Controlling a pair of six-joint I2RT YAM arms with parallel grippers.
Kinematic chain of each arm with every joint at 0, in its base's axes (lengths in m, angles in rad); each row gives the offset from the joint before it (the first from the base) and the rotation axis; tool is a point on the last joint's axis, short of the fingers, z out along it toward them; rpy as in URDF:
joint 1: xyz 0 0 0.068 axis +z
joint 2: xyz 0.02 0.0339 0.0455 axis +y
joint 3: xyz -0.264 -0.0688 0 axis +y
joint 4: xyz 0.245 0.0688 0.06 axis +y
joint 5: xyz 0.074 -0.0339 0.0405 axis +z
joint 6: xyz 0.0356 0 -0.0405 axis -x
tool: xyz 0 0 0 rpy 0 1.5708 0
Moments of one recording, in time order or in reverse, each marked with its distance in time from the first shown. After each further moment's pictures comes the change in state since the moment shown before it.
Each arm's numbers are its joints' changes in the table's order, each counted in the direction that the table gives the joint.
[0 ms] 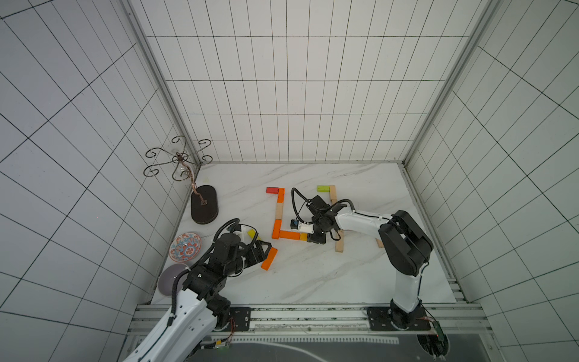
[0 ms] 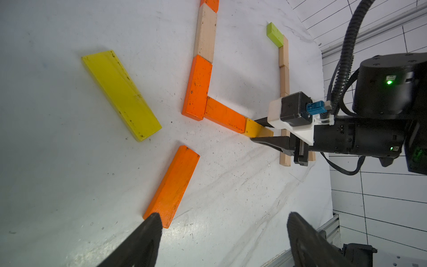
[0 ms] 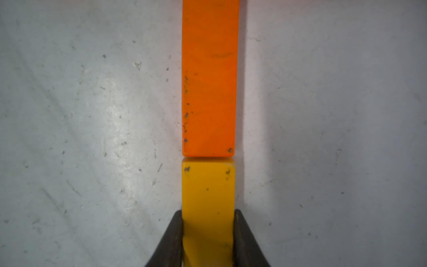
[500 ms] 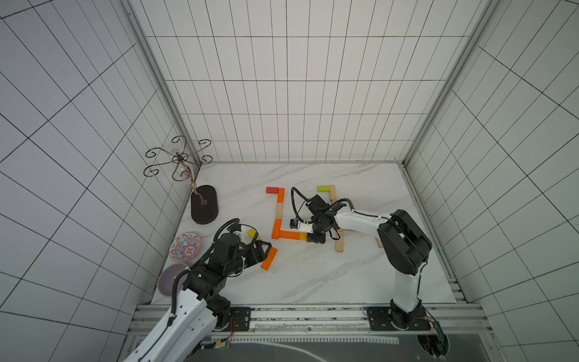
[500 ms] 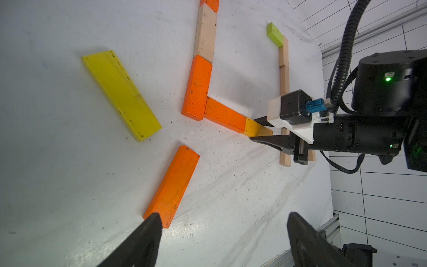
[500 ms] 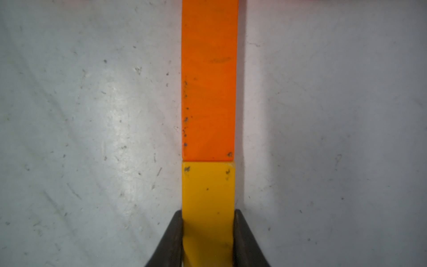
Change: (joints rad) left arm 0.002 0.000 0.000 0.000 0.000 0.000; right arm 0.000 0.013 -0.016 0.006 0.013 0.004
